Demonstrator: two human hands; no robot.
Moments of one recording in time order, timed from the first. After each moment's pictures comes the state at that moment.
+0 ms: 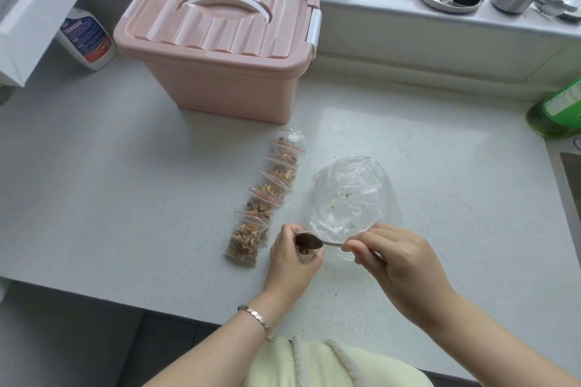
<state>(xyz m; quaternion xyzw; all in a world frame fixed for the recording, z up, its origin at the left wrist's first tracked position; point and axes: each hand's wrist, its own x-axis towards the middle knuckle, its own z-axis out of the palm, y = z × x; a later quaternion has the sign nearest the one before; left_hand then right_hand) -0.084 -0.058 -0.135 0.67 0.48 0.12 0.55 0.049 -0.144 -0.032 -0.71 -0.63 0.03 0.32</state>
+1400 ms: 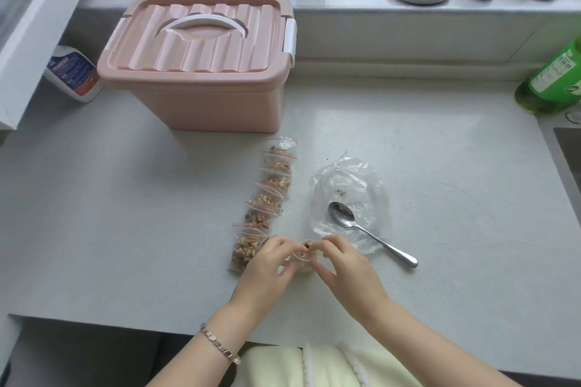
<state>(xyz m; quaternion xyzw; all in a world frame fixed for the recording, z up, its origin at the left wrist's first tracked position) -0.117 -0.026 -0.106 0.82 0.31 0.07 0.47 0.007 -0.137 -0.118 -0.79 -0.49 0.22 0.30</state>
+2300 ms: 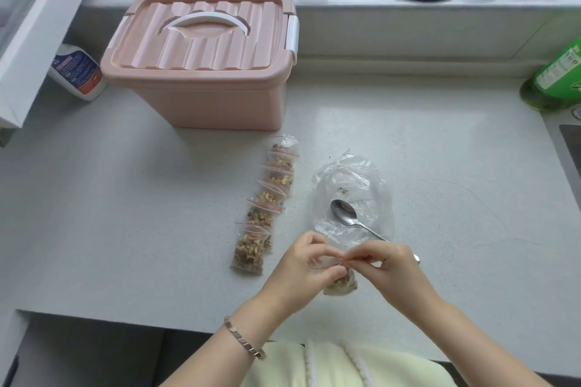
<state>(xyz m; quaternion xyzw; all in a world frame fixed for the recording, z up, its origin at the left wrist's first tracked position) -0.086 -0.048 -0.077 0.76 0.30 0.03 0.58 0.042 -0.161 -0.072 -0.75 -0.39 0.32 0.43</state>
